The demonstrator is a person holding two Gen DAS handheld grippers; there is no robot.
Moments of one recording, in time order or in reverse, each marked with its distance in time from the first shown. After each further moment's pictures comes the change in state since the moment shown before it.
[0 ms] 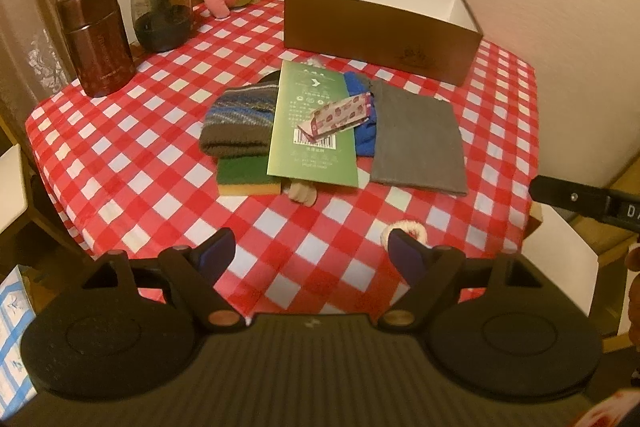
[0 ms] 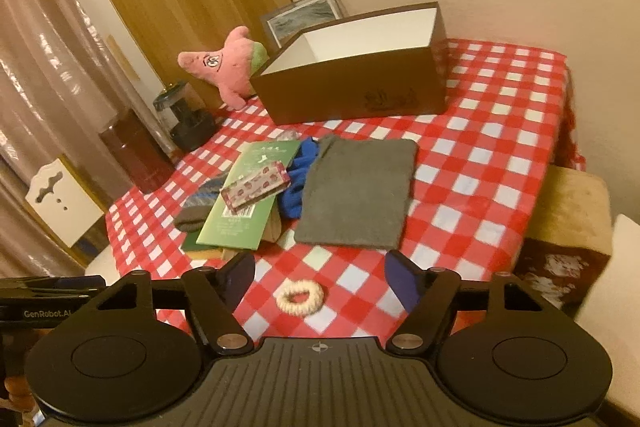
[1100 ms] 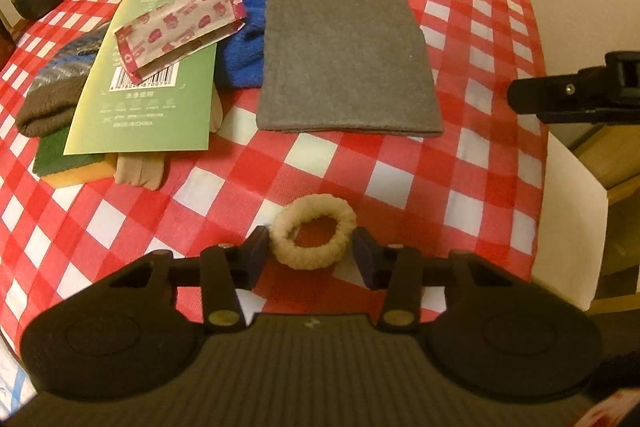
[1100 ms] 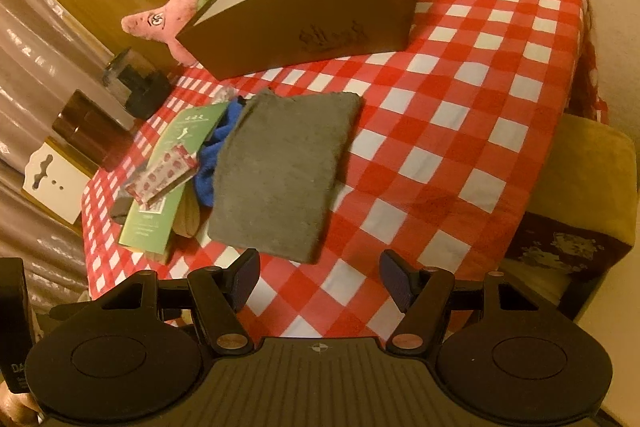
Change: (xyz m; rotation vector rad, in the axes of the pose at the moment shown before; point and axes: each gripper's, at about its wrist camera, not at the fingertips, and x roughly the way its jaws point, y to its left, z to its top) left arm 0.149 -0.097 -0.013 0.163 0.201 -0.039; right arm 0.083 -0.117 0.039 0.088 0.245 0.029
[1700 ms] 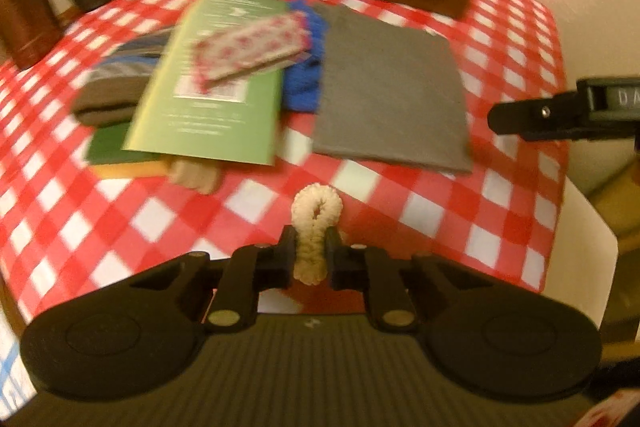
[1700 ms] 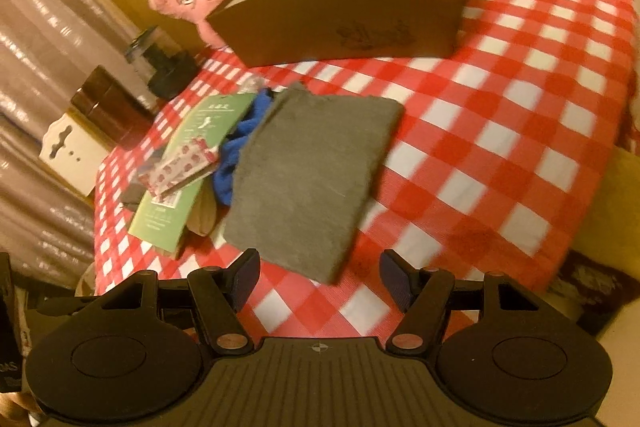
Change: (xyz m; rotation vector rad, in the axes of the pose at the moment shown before) left arm -0.026 0.026 -0.001 -0.148 -0.077 0.074; right arm 0.027 0.019 0.022 -0.105 0.035 0.084
